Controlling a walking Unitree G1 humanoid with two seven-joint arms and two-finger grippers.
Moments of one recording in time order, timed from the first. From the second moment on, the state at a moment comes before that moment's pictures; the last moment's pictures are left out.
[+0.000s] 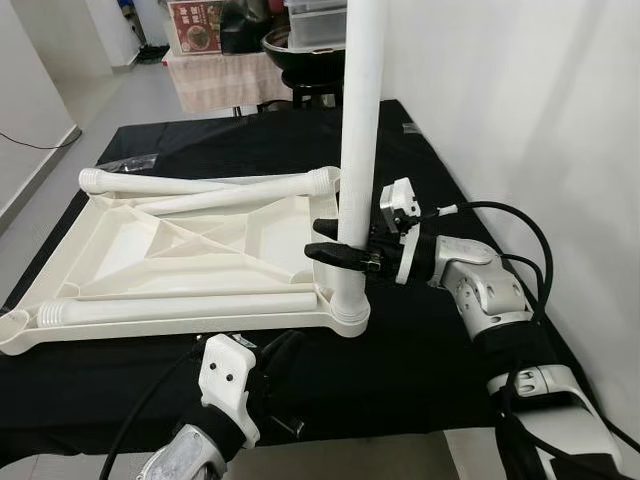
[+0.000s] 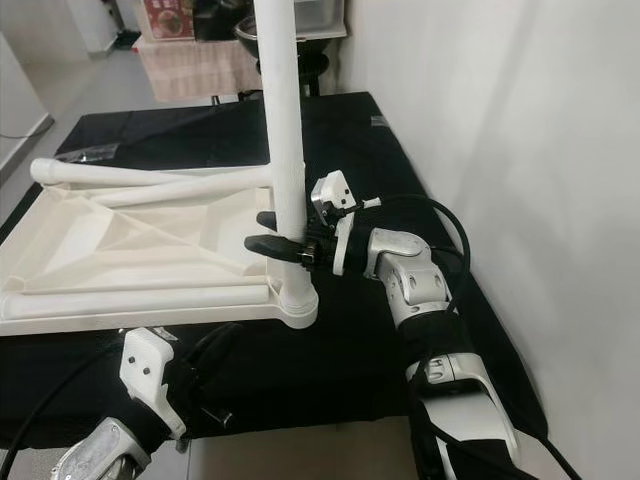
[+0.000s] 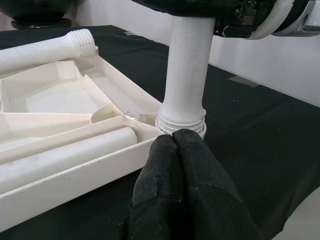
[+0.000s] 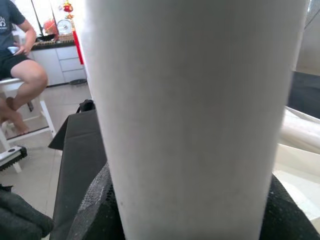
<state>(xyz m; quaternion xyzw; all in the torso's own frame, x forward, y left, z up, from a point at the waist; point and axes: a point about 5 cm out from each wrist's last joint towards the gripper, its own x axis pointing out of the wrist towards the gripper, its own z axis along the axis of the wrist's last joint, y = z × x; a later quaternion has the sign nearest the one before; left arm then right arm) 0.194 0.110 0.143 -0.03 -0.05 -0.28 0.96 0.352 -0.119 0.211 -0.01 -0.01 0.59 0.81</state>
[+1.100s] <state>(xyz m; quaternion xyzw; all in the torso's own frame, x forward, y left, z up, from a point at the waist) 0.202 0.112 0.143 -0.04 -0.05 -0.27 0.96 0.327 -0.103 0.181 0.01 -0.01 0.34 0.94</state>
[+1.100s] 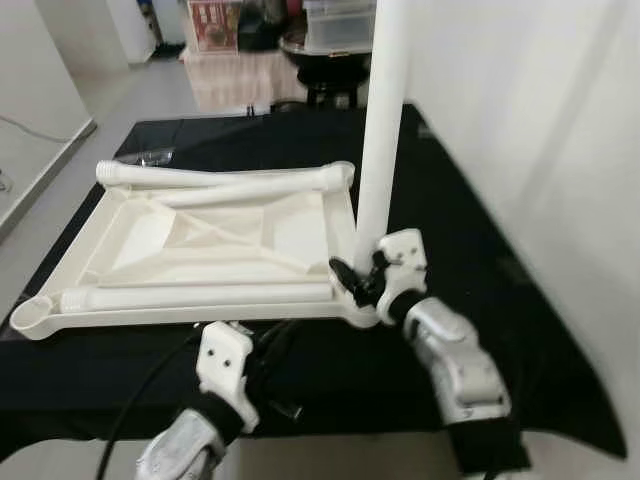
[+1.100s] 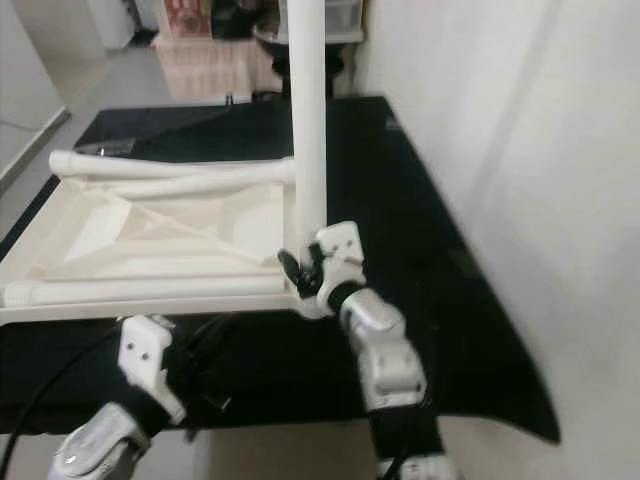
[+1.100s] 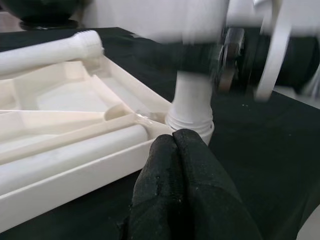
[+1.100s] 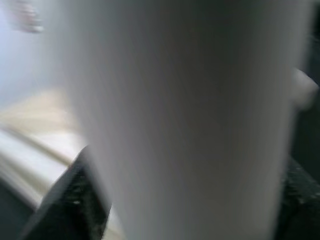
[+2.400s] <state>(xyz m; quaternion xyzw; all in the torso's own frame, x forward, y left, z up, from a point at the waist) 0.202 0.113 0.144 -0.04 -0.06 -0.27 0.96 0.337 -0.114 0.184 -0.01 -0.03 0.28 0.96</state>
